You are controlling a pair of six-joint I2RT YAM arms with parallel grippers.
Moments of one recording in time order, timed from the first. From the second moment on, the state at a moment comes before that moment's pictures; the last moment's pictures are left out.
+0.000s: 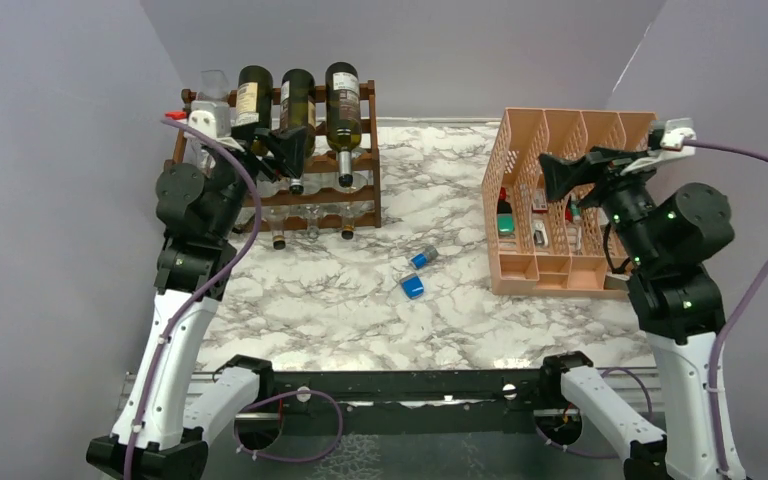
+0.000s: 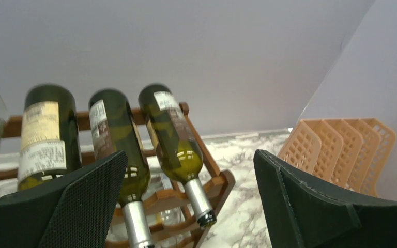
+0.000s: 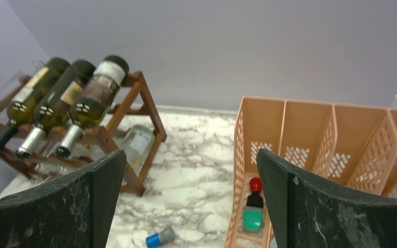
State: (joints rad) left arm -0.19 0.90 1.22 -0.06 0.14 -0.28; right arm 0.16 0.79 1.35 -0.41 -0.11 0.14
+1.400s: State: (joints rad) left arm -0.29 0.63 0.94 -0.51 -0.02 -0.27; right arm 0.50 1.42 1.34 -0.46 -0.20 0.48
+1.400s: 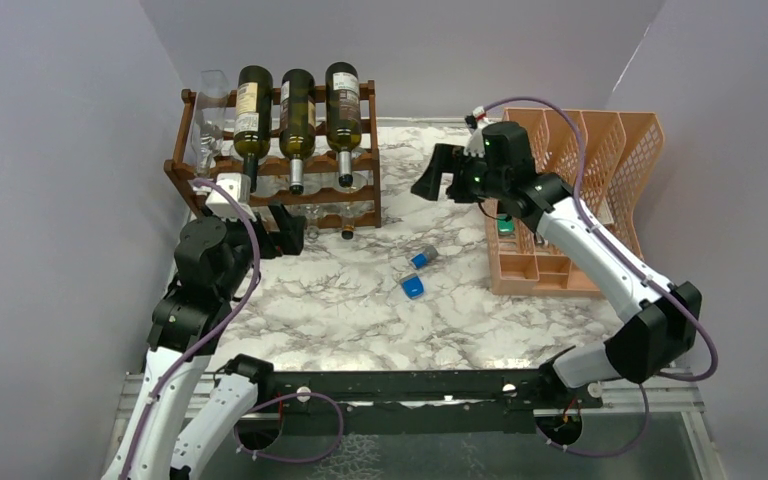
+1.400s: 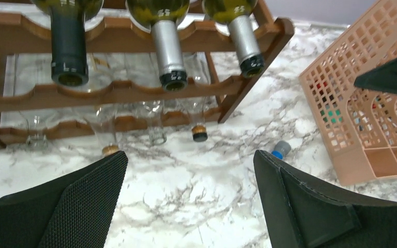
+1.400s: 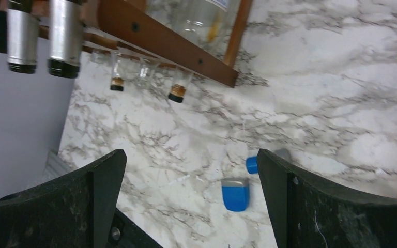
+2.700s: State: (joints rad) left arm -0.31 0.51 1.00 -0.66 0.04 -0.41; right arm 0.55 2.25 2.31 -0.31 -0.48 0.69
